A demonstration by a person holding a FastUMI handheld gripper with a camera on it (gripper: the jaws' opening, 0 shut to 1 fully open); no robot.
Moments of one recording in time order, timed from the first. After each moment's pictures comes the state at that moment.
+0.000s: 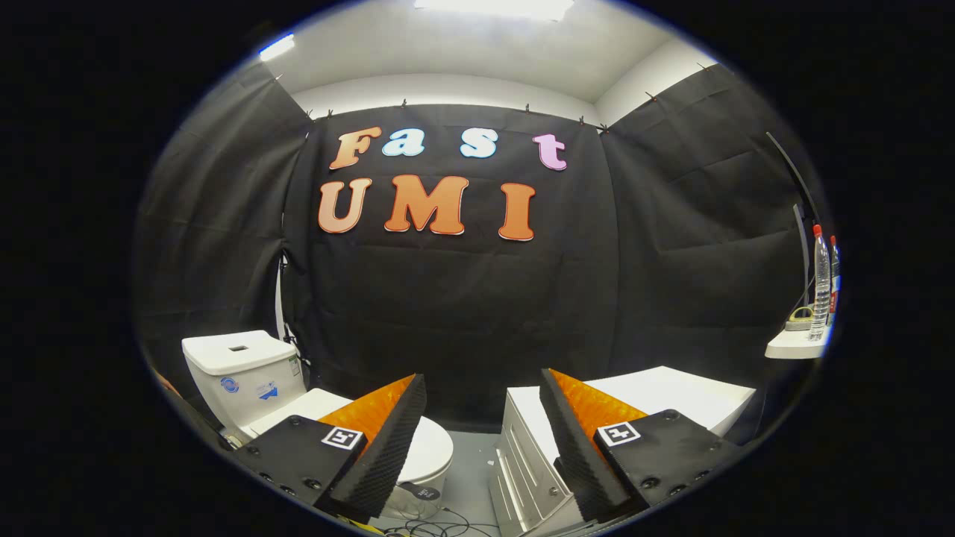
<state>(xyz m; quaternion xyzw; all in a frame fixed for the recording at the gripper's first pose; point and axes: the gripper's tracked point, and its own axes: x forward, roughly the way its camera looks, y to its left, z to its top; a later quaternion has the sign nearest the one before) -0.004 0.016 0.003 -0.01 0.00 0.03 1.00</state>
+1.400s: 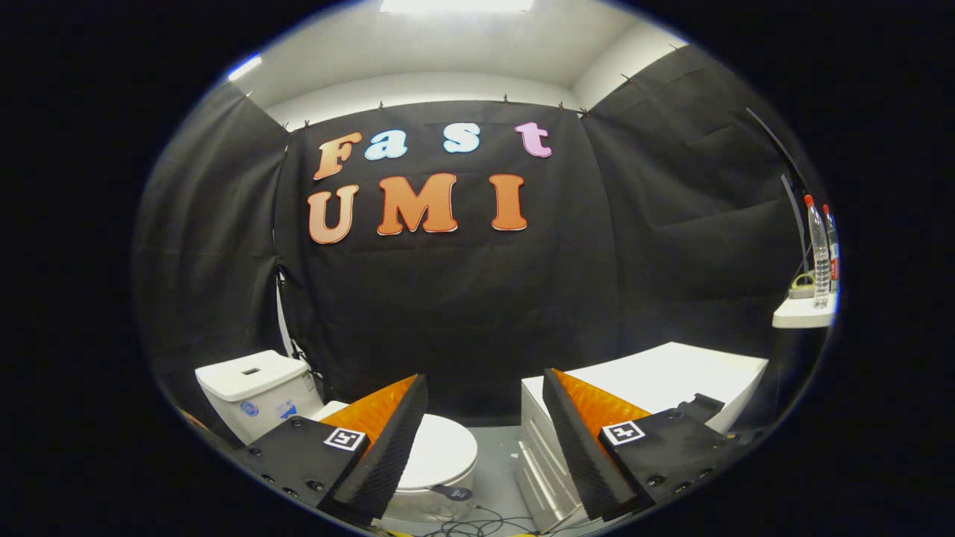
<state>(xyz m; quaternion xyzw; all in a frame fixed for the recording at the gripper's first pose) -0.004 0.042 -0.008 0.07 0.04 0.01 1.00</state>
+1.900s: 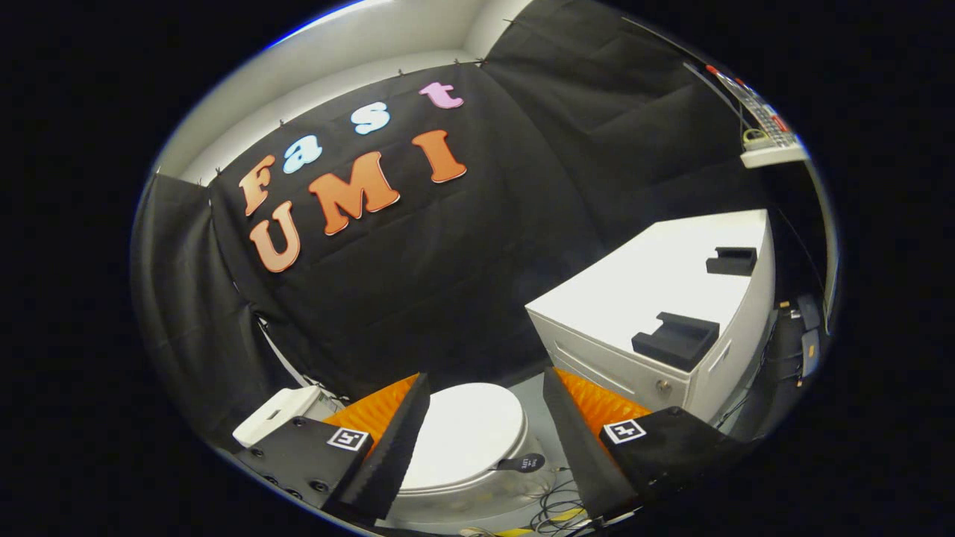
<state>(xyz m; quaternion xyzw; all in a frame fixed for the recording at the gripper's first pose) 0.013 0.039 -0.121 0.27 0.09 -0.06 0.96</state>
